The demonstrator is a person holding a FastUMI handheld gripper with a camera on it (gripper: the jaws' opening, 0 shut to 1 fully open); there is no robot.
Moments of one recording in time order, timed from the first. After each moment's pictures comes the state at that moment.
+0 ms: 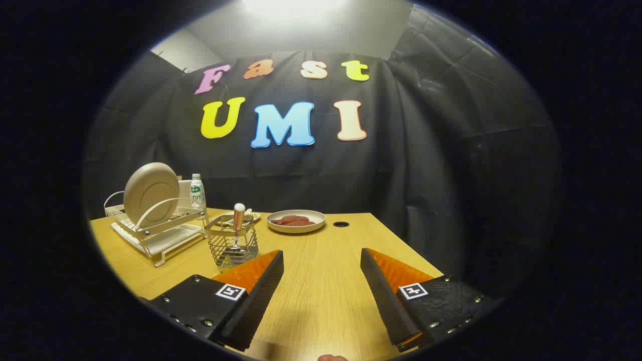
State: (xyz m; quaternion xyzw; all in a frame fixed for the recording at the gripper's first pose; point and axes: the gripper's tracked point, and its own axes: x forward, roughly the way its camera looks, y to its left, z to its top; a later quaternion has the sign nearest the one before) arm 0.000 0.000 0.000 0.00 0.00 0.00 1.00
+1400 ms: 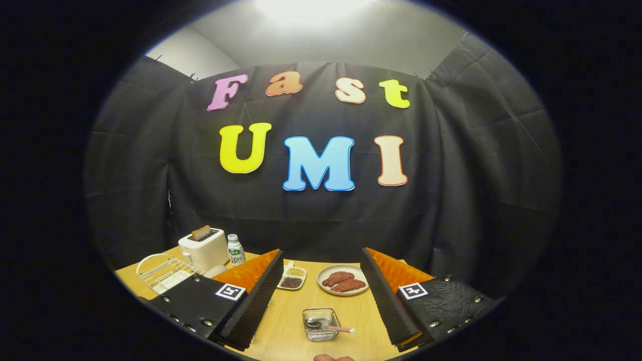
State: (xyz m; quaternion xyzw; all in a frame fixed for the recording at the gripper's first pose) arm -0.002 0.173 0.270 -0.02 -0.02 0.04 1.00
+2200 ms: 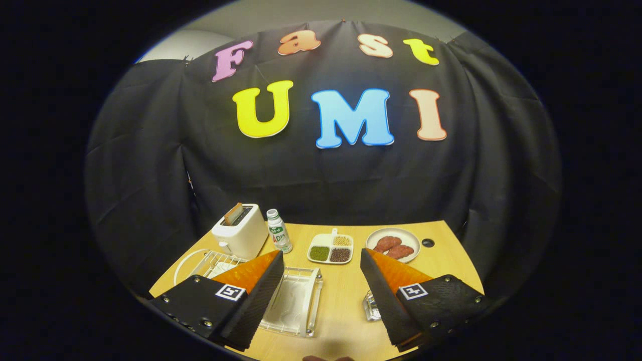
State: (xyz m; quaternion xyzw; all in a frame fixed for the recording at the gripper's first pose) arm 0.026 0.294 0.235 0.03 0.18 0.10 0.98
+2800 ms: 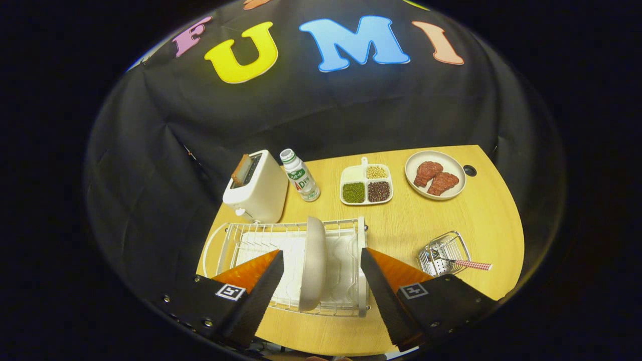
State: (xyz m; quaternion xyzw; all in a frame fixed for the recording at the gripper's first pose) arm 0.051 0.365 0.164 0.09 0.39 0.11 0.91
